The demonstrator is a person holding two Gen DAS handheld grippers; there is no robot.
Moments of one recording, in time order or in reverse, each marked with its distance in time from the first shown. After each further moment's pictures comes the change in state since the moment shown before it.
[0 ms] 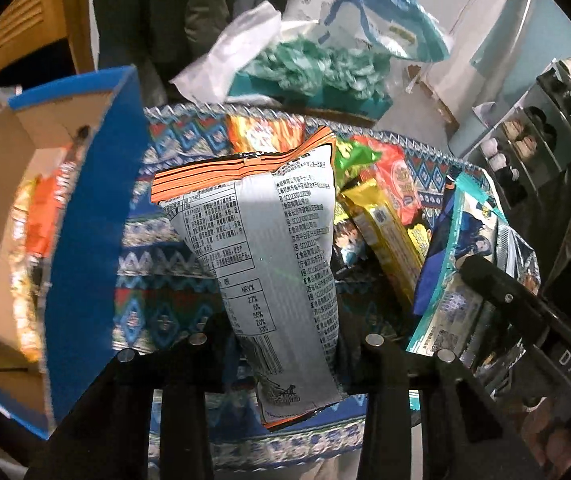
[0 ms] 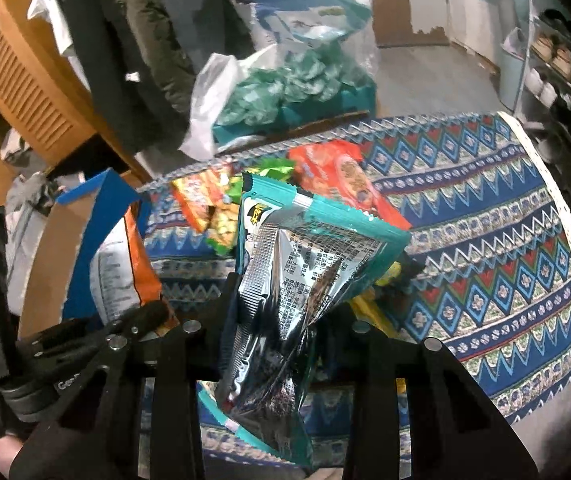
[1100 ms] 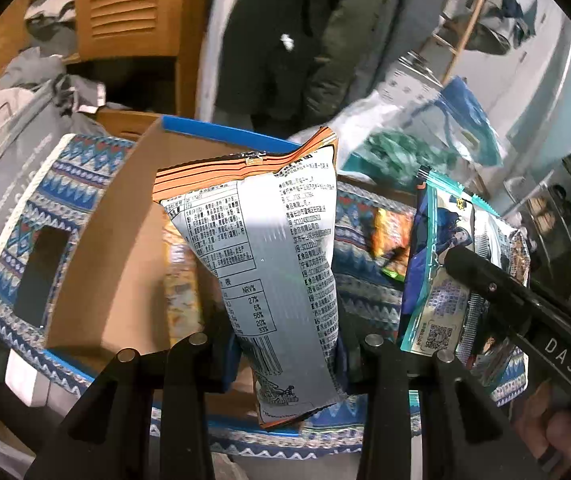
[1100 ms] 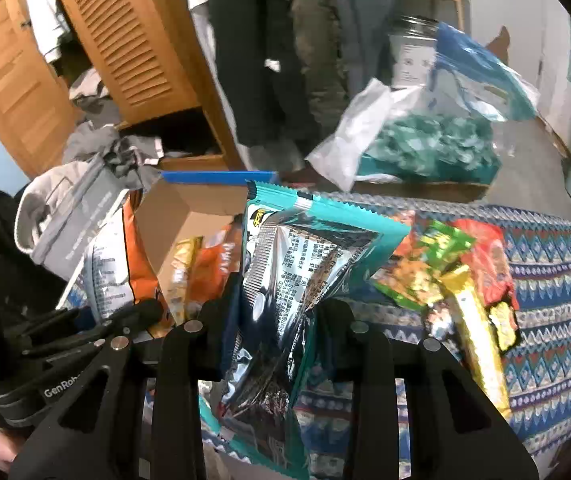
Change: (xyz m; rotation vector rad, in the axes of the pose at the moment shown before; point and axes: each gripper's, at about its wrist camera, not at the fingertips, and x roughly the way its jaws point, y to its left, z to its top) left arm -0.104 0.154 0.009 -0.167 -0.161 0.073; right arm 0.010 0.190 0.021 -0.277 -0.009 0.126
